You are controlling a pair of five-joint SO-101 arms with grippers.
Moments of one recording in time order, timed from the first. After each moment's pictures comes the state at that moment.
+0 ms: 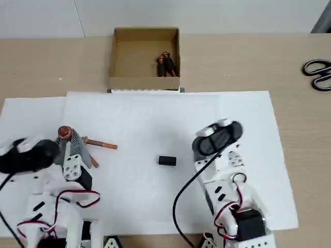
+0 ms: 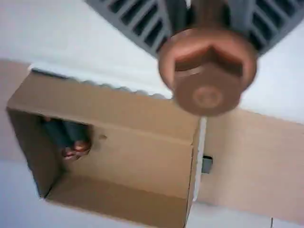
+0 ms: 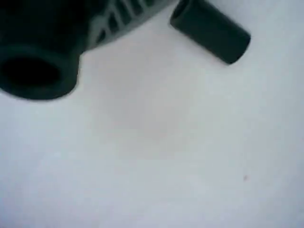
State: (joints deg) left arm -7.5 -102.5 63.3 66.1 18.1; right arm -18.2 -97.5 79.1 57.4 5.0
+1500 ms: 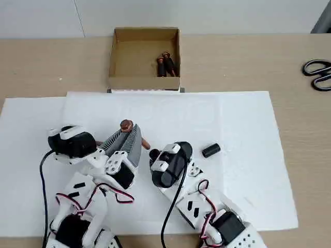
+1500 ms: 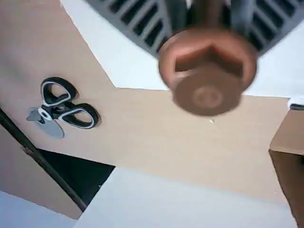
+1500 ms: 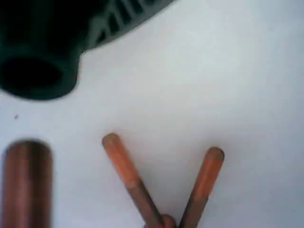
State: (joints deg) left arm 21.2 -102.5 81.5 41.8 34.2; right arm -42.8 -102.9 93.7 39.6 5.2
